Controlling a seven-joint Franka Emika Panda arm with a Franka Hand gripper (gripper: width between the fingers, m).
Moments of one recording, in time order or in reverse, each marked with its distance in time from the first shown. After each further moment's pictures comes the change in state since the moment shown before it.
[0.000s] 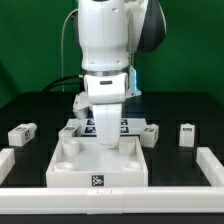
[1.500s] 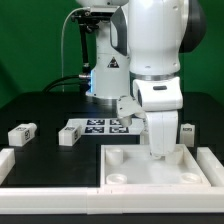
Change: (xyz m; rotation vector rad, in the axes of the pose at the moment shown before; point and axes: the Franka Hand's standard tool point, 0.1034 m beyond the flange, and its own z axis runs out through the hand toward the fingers) arm 0.076 0.038 0.000 0.014 0.002 -0.011
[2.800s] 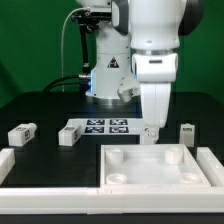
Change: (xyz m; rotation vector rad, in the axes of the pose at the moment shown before) arm 0.005 -0.040 -0.038 -0.038 -0.028 0.137
